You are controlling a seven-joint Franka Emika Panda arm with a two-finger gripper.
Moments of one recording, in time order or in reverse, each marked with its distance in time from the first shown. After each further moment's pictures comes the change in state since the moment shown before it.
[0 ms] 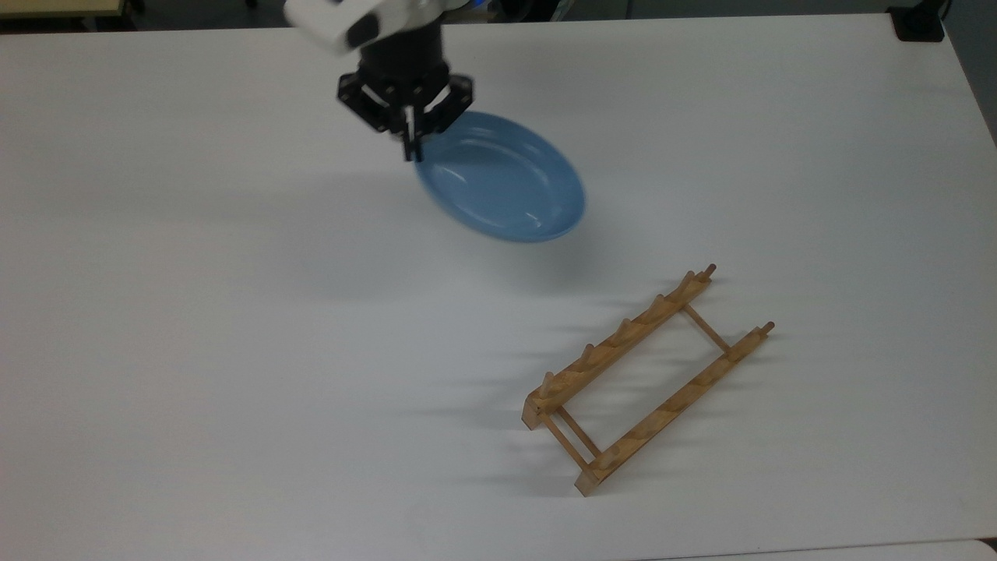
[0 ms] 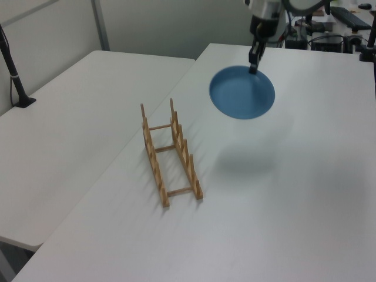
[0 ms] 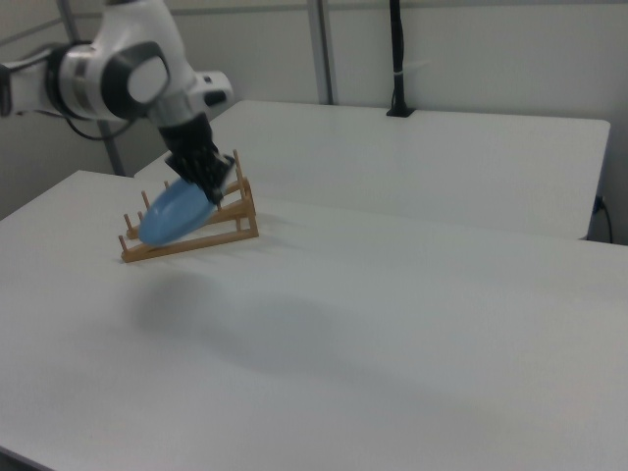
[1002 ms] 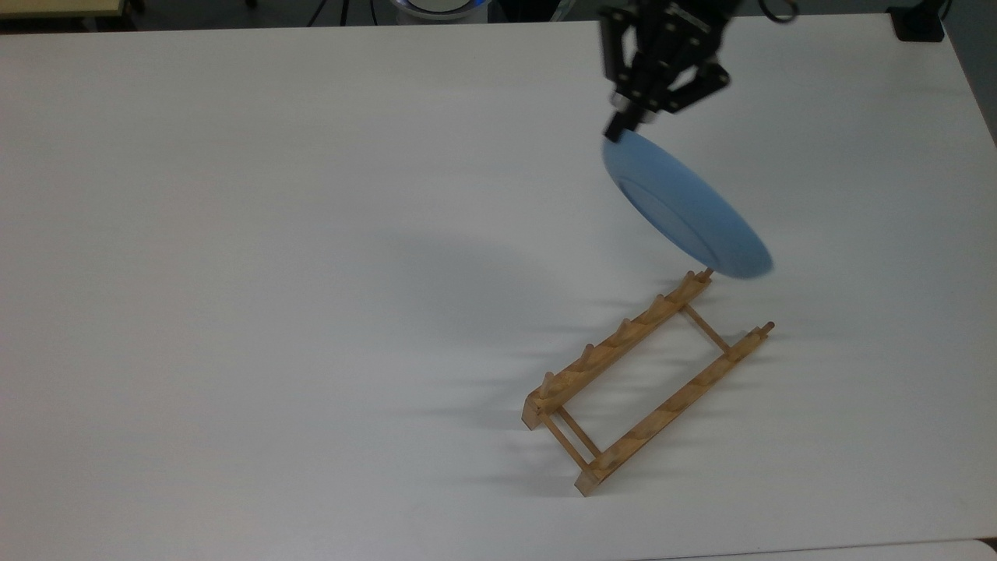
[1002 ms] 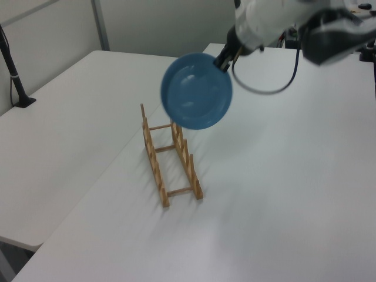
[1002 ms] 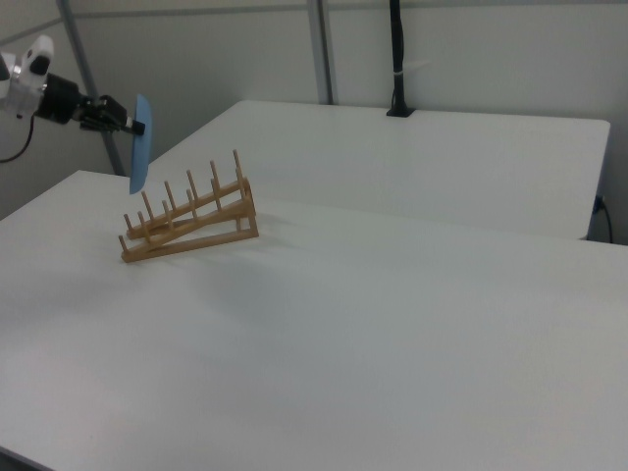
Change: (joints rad) arm 0.153 0.100 0.380 0.097 -1.007 0.000 0.898
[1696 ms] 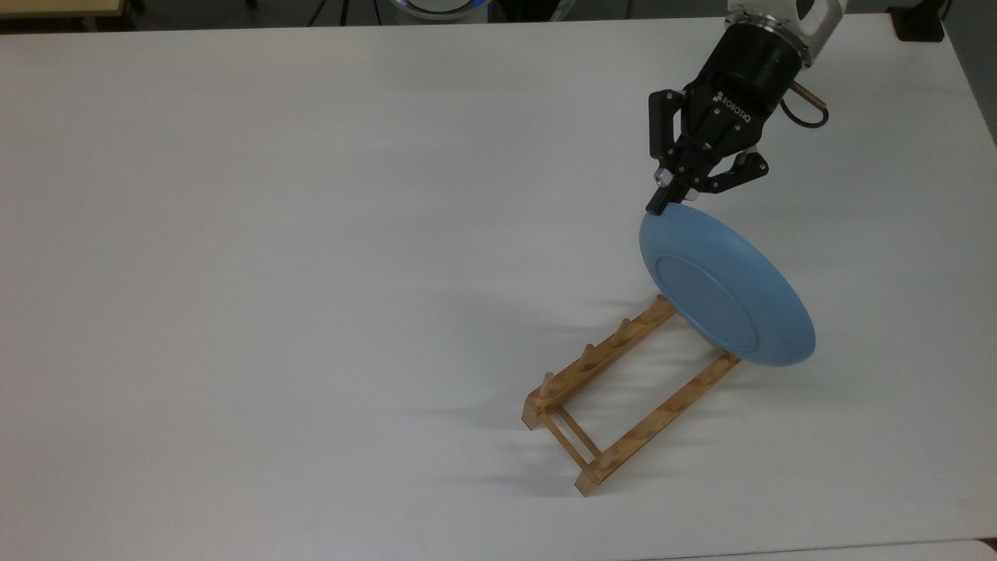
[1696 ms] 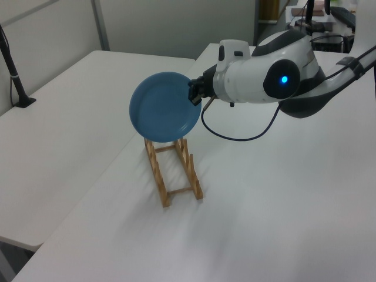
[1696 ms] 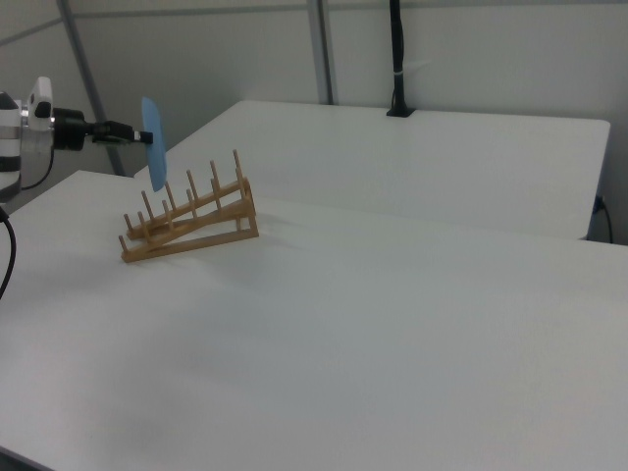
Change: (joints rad) arm 0.113 0.229 0.000 0.083 -0.422 -0.098 0.412
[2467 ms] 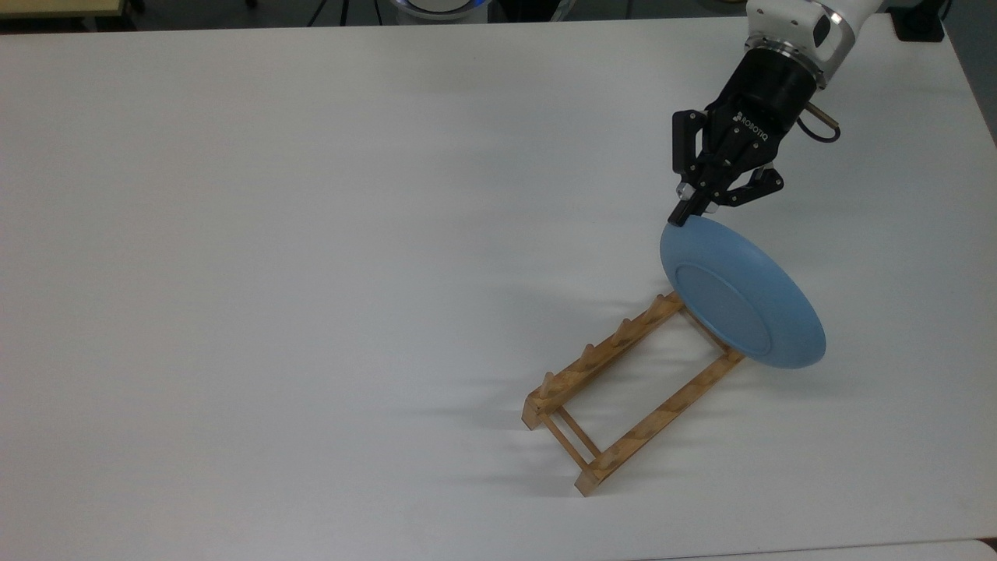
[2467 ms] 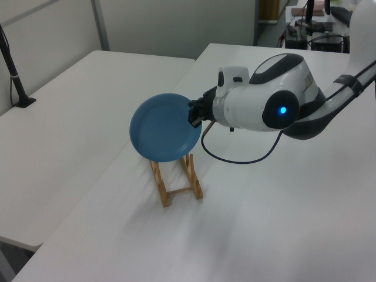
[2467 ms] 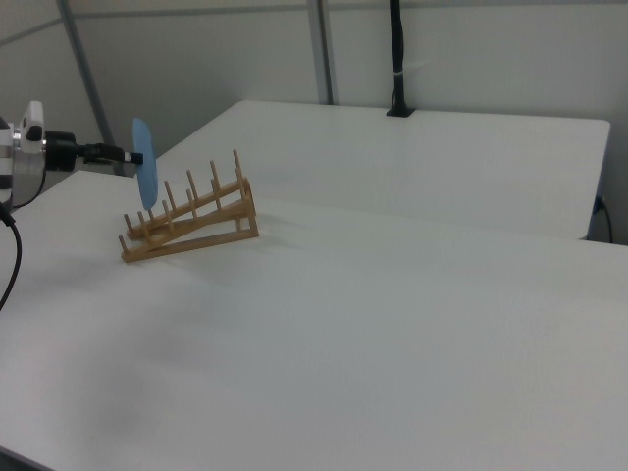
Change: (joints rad) arm 0.065 0.071 0.000 0.007 -0.028 -0.063 0.069
